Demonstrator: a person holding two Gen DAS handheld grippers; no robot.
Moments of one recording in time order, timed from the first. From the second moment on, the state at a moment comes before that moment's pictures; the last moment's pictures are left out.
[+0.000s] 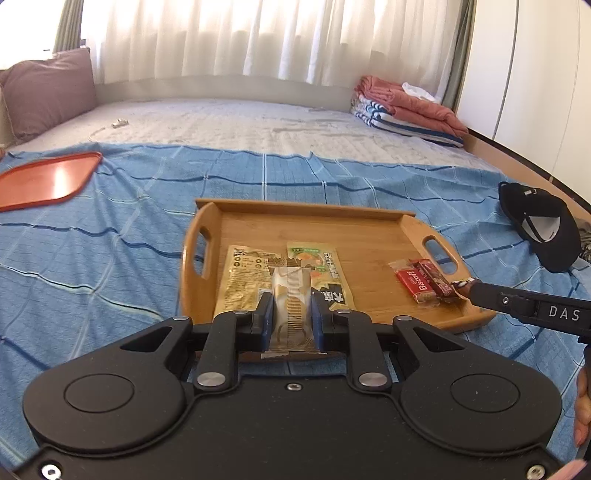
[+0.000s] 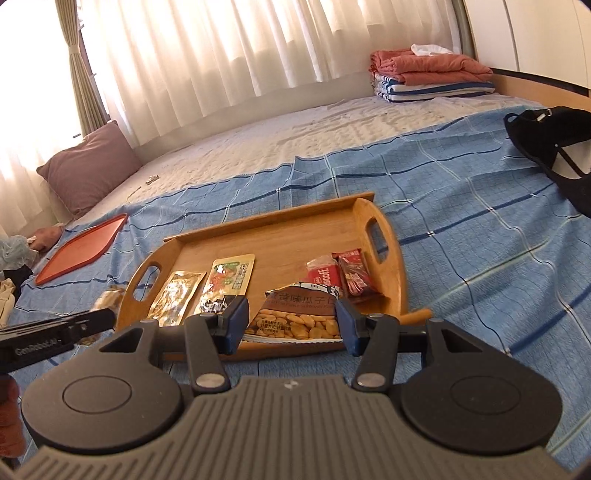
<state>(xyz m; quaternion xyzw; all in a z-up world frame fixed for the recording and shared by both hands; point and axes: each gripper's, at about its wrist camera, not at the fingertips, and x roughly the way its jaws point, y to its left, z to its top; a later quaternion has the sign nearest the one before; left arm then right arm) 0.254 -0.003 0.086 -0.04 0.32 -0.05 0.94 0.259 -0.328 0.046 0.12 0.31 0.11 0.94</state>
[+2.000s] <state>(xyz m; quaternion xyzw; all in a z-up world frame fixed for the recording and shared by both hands) 0.184 -0.010 0.086 0.01 0.32 -0.07 0.95 0.213 -0.296 0.050 0.04 0.29 0.16 0.94</state>
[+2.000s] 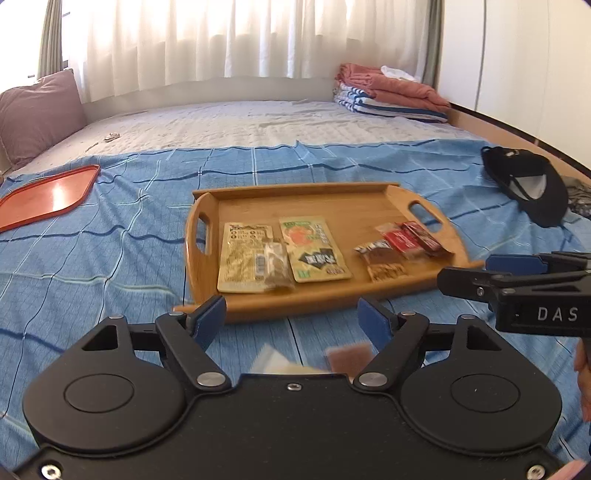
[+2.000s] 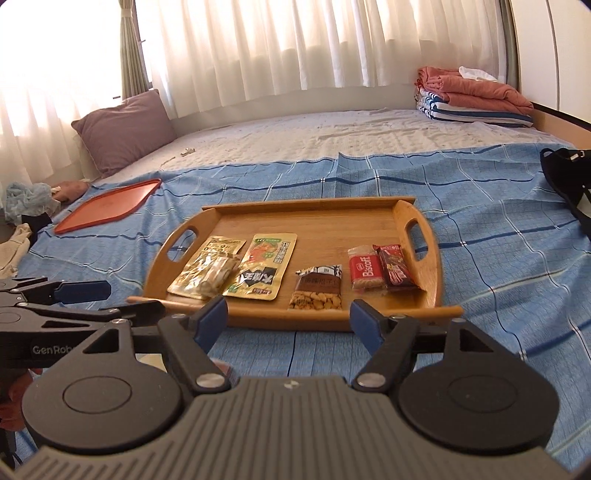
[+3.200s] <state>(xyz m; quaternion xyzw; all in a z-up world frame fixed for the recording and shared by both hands) 0.039 -0.045 0.031 0.04 0.31 -0.14 0.94 0.088 -0.333 -0.004 -0.01 0.30 0.14 0.94</state>
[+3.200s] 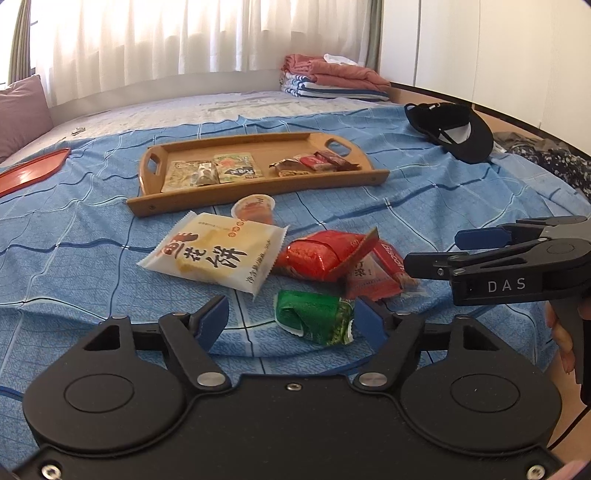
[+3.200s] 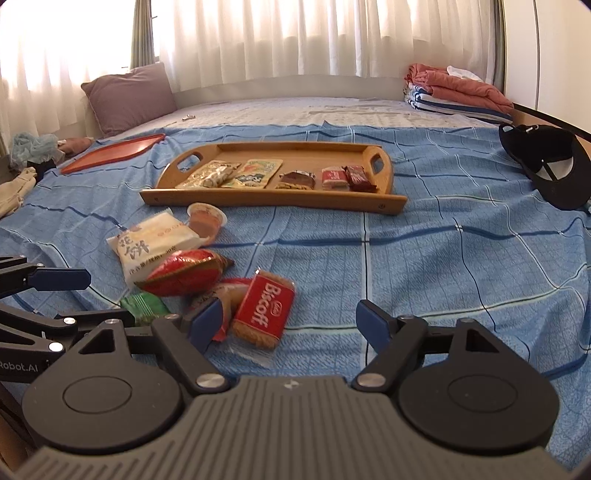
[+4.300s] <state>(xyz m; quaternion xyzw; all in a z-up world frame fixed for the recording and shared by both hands) 0.061 -0.058 0.003 0.01 0.32 -0.13 0.94 0.103 -0.315 -0.033 -0.01 0.31 0.13 0.94</state>
